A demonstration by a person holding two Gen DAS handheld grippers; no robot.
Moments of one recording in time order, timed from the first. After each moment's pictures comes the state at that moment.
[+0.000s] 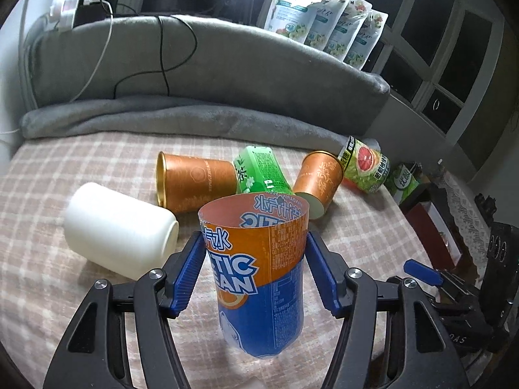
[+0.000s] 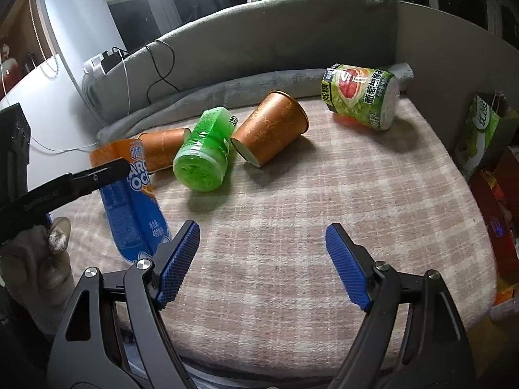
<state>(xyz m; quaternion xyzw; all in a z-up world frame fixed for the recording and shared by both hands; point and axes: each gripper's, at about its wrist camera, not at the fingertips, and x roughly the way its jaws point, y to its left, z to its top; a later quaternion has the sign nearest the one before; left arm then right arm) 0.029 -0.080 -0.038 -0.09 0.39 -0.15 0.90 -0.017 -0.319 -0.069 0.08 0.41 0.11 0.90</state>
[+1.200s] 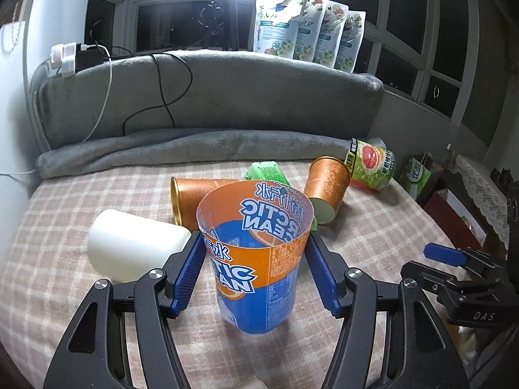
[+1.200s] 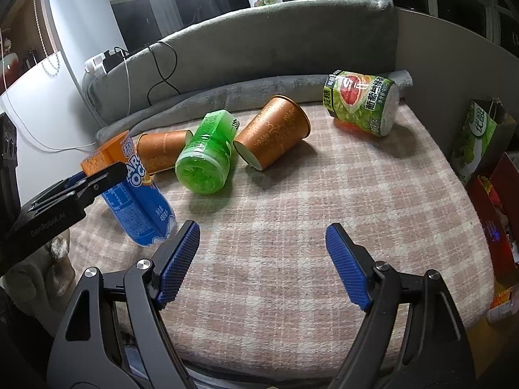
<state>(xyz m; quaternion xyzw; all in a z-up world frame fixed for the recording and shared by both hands) 0.008 -0.089 -0.035 -0.02 0.33 -0.14 0.93 -0.021 -0.314 -0.066 0.07 0.39 0.11 0.91</state>
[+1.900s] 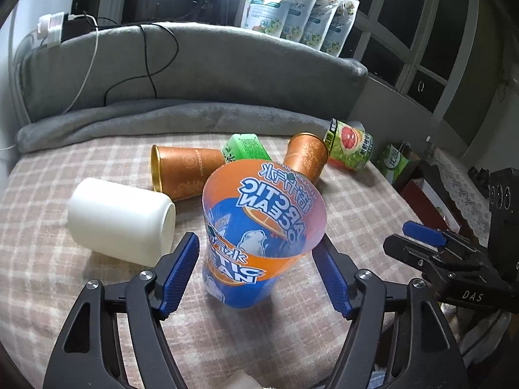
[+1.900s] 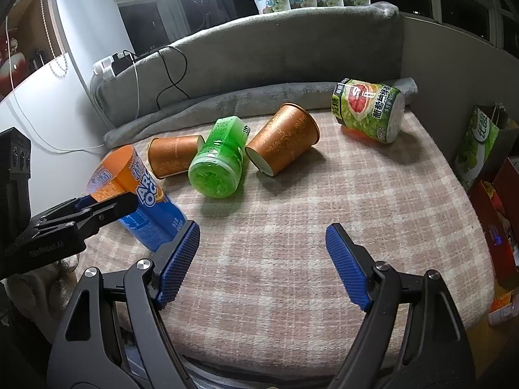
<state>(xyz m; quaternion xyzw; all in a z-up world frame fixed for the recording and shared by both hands) 0.001 -0.082 -0.041 -0.05 0.39 -0.19 0.90 -0.025 -0.309 -0.056 0.08 0.38 0.12 0.91</state>
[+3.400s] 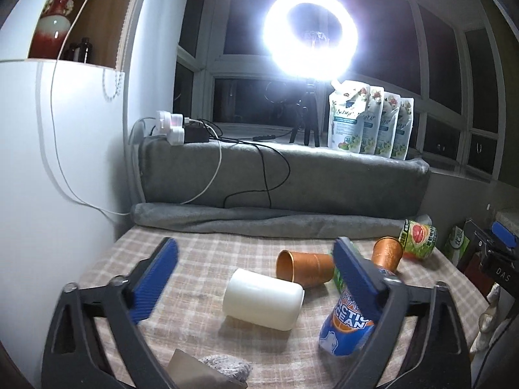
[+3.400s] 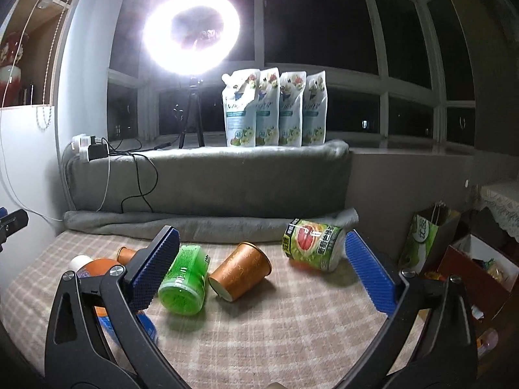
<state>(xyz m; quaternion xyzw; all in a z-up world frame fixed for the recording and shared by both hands) -0.057 -0.001 0.021 -0.04 0.17 0.00 0.99 -0.050 -0.291 0.007 0.00 0.12 -0.02 0.99</state>
